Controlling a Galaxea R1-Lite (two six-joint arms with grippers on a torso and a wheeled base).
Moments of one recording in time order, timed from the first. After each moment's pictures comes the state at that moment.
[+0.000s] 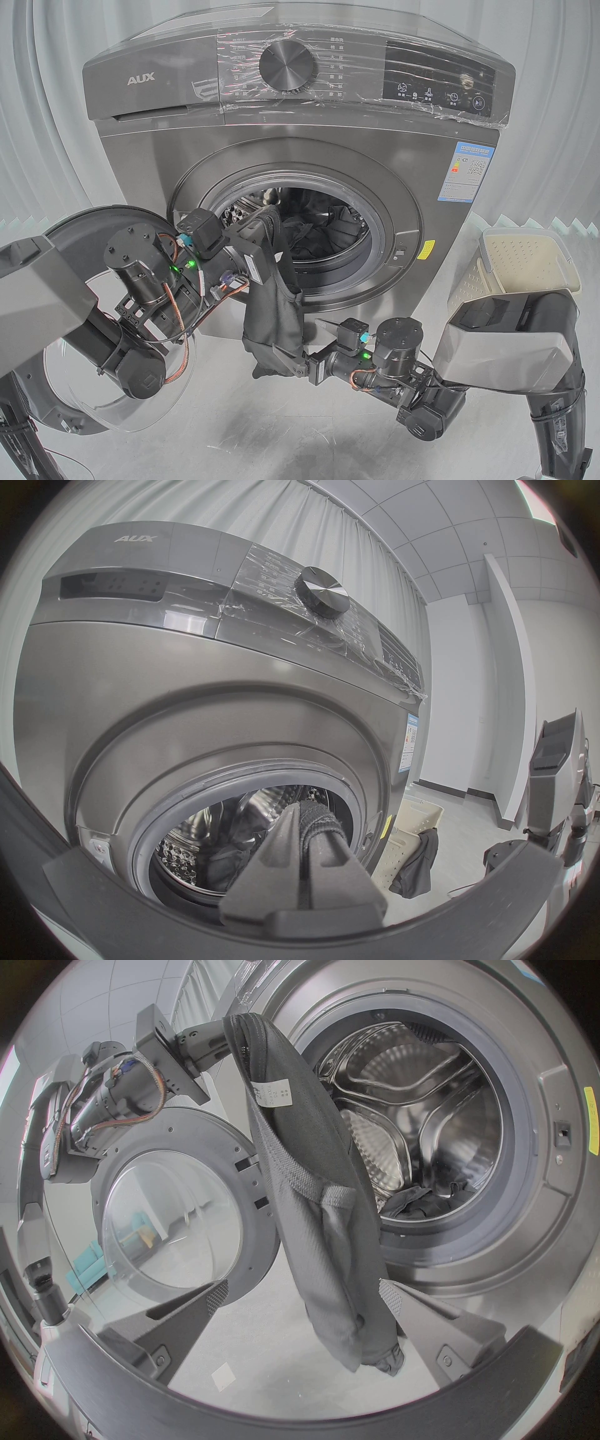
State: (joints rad) left arm -0.52 1.99 -0.75 -1.54 -0.12 0.01; right arm 0.73 2.42 -0.80 -1.53 0.09 0.12
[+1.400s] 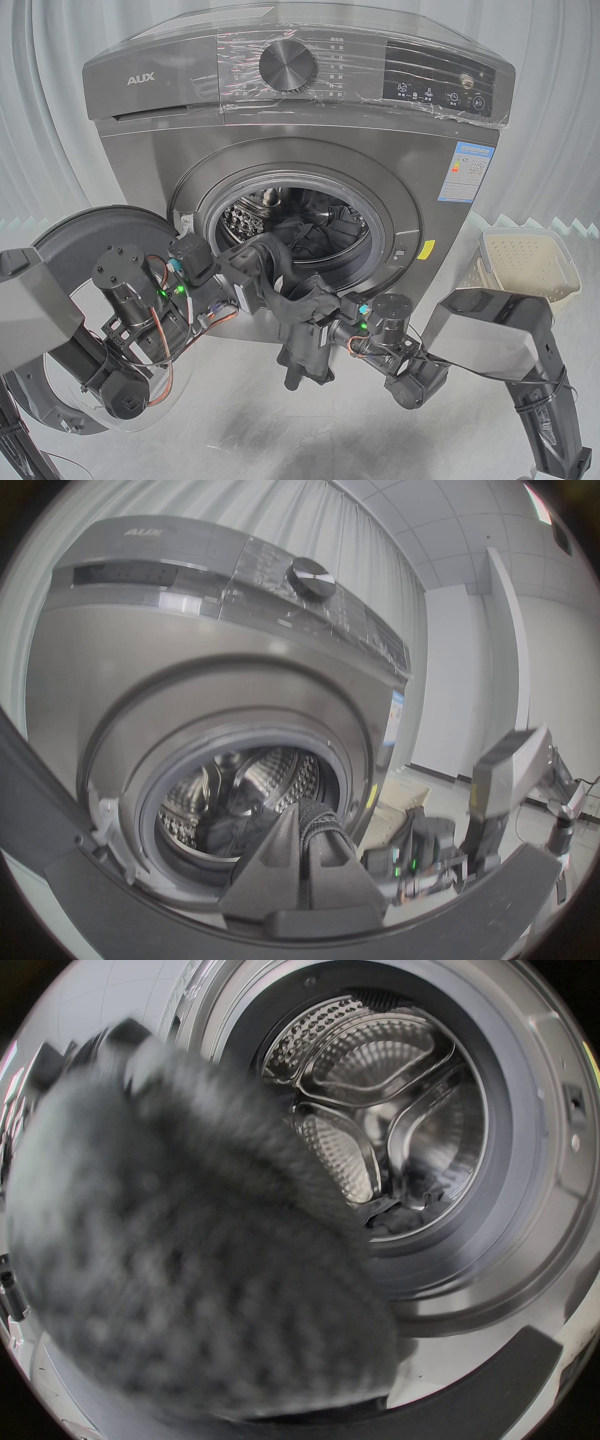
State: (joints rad) left arm -0.52 1.94 -0.60 -1.55 -0.14 0.01; right arm 0.61 2.56 -1.11 -1.44 0.08 0.11
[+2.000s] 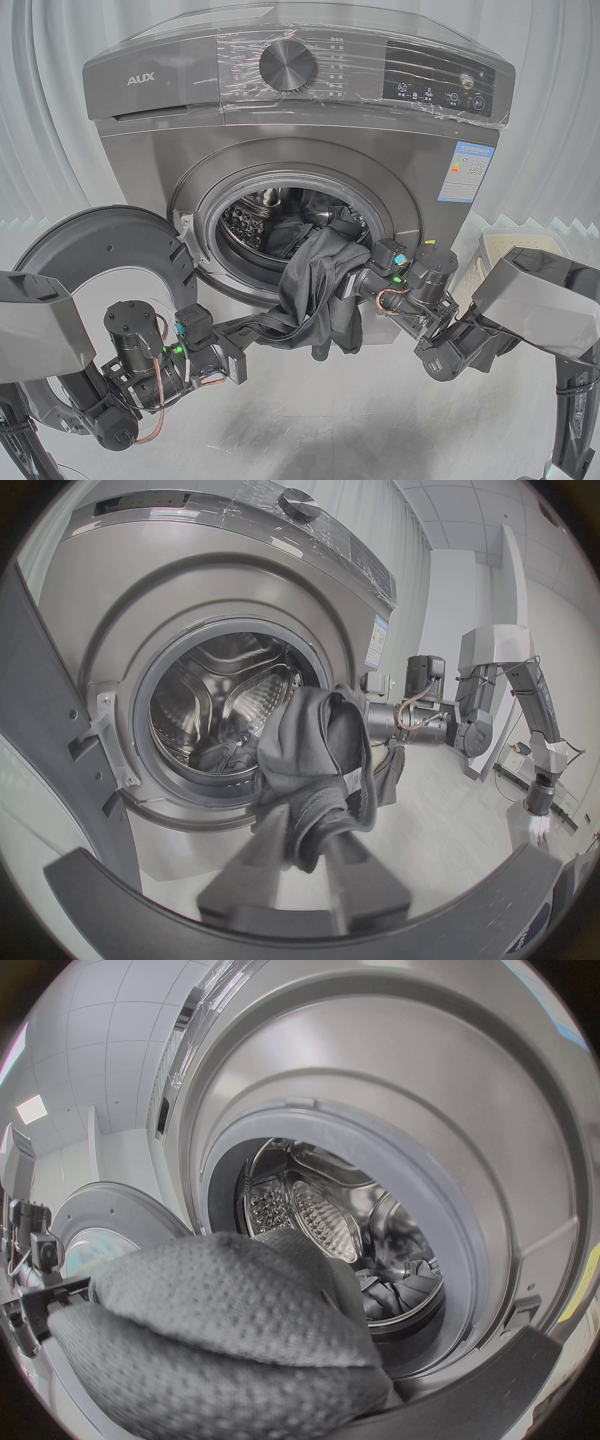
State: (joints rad) left arm -0.52 2.00 -0.34 -1.55 -0.19 0.04; right arm 0.56 2.31 -1.03 -1.42 0.07 0.11
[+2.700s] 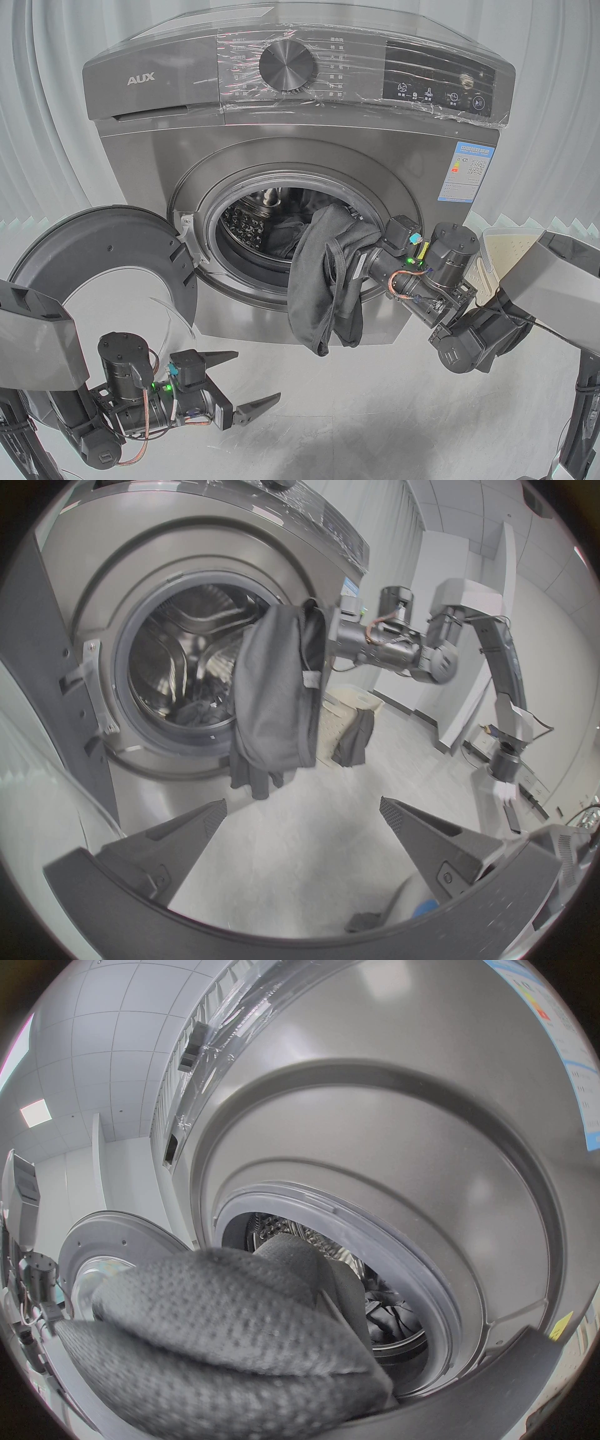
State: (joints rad) left arm -0.51 1.99 -0.14 -1.55 -0.33 0.08; right arm 0.57 2.19 -1.00 -1.39 0.07 0.11
